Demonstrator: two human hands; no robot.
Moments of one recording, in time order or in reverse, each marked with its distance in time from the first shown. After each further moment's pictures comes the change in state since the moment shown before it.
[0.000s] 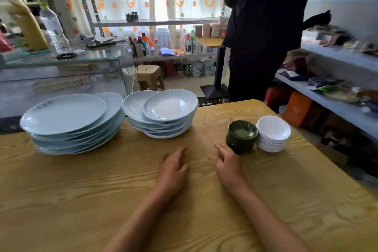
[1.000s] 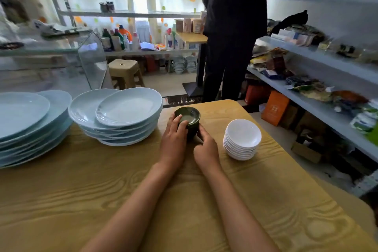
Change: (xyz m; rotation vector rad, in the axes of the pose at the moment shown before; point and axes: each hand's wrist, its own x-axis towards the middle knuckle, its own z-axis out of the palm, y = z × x) left_hand 0.118 0.068 0.099 0.246 0.309 0.334; right_hand 0.068 0.014 -0.037 0.248 0.058 0.177
